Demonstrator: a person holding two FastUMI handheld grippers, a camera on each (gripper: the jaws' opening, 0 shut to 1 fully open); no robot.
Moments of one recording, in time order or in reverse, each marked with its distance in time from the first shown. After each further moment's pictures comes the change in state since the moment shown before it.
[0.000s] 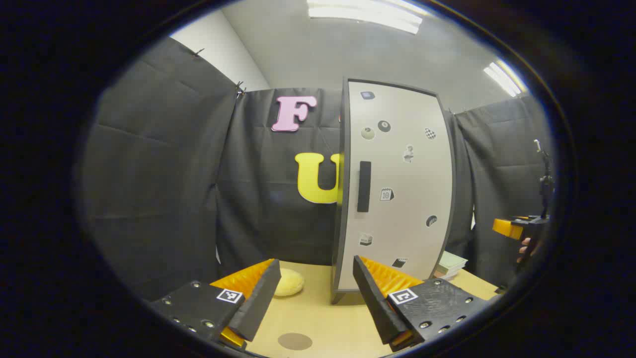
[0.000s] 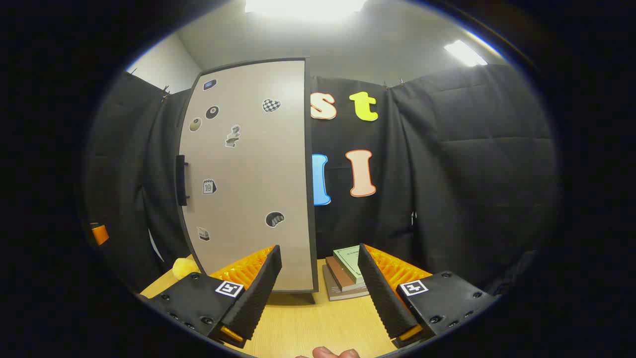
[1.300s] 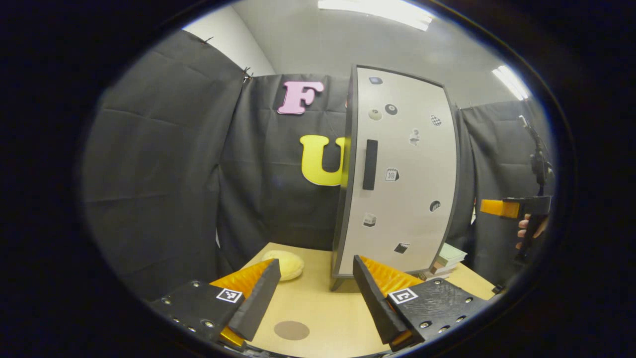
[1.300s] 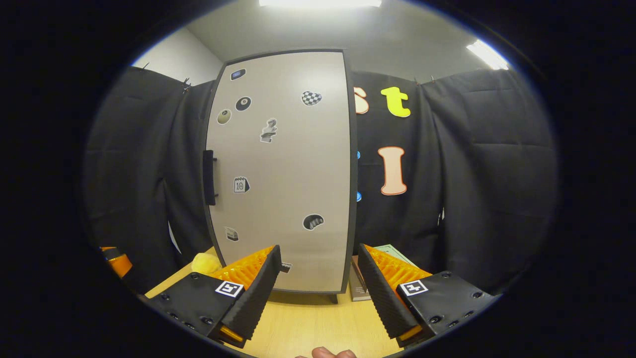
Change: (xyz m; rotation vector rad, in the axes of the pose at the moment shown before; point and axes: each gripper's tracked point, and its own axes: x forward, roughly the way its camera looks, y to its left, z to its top) left arm -0.012 0.017 -0.056 -0.046 0.094 0.035; right arm 0.024 0.069 0.016 -0.039 0.055 0.144
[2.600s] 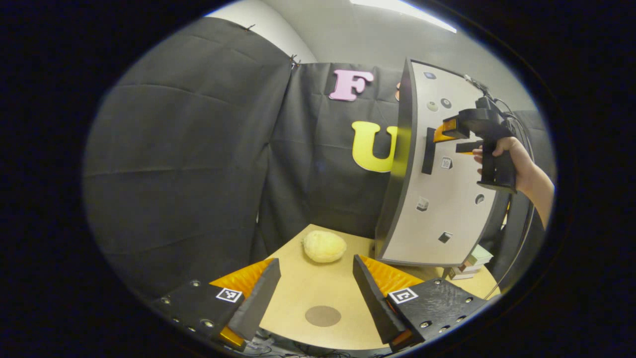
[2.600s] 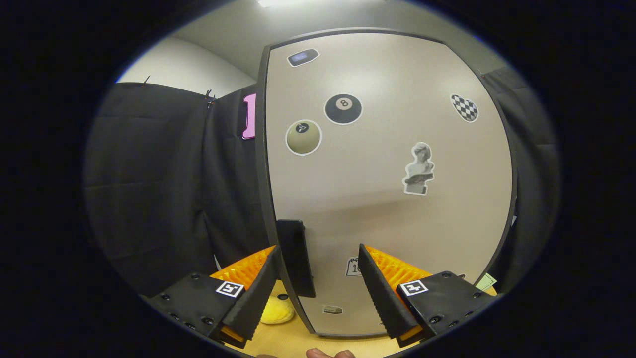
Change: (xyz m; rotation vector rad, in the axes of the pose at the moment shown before) left arm -0.032 0.100 -0.052 -0.096 0.077 0.243; right arm 0.150 0.221 0.113 0.064 -0.043 0.236
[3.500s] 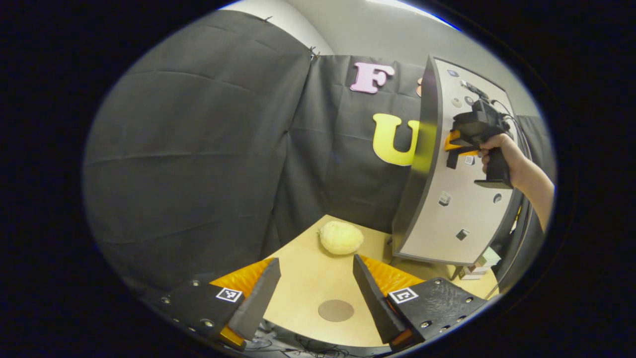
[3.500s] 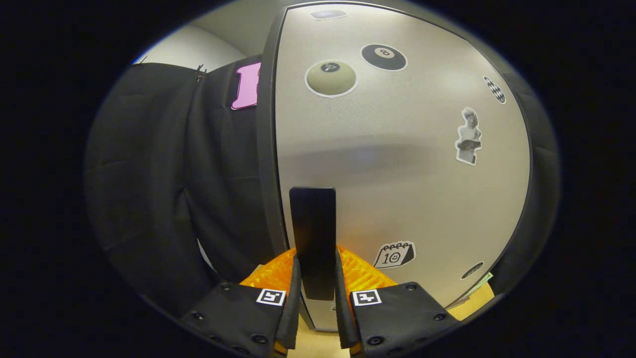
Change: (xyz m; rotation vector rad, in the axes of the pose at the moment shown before) left arm -0.001 0.022 -0.014 -0.045 0.048 0.062; right arm 0.044 0.017 -0.043 -0.023 0.127 -0.103
